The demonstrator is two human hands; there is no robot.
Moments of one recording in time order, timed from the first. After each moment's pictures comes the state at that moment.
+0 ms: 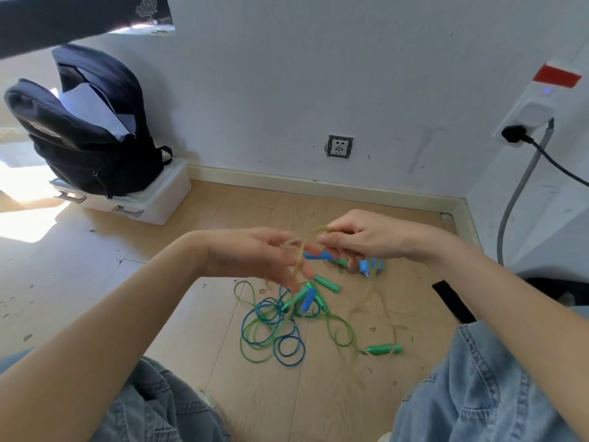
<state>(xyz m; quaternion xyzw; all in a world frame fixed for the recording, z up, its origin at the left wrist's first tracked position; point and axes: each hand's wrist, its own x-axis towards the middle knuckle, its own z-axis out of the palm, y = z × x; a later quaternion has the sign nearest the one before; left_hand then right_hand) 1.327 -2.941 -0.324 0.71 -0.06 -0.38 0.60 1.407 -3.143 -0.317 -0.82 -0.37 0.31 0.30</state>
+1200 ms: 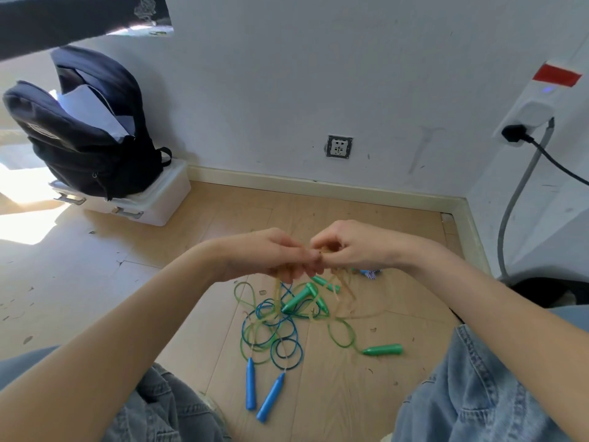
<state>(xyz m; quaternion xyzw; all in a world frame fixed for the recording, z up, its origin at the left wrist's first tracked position) 1.330 -2.959 -0.325 0.81 -0.02 -0.30 0.51 1.400 -3.131 -0.325 -0.82 -0.43 0.29 0.25</state>
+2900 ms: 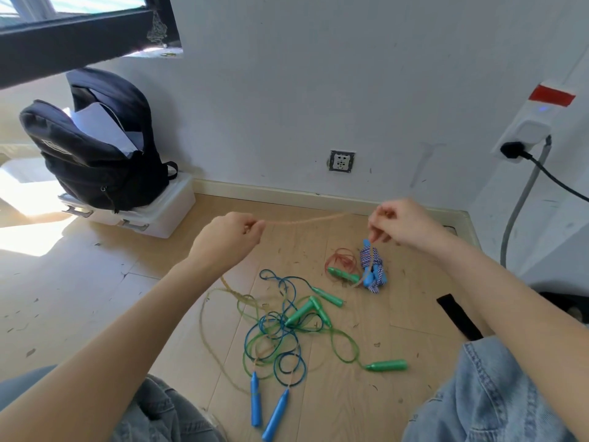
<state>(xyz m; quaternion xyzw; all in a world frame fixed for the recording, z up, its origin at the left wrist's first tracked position) 1.336 -2.924 -0.325 0.96 0.13 0.05 0.24 1.438 -3.167 -0.321 -0.92 -0.16 0.14 0.33</state>
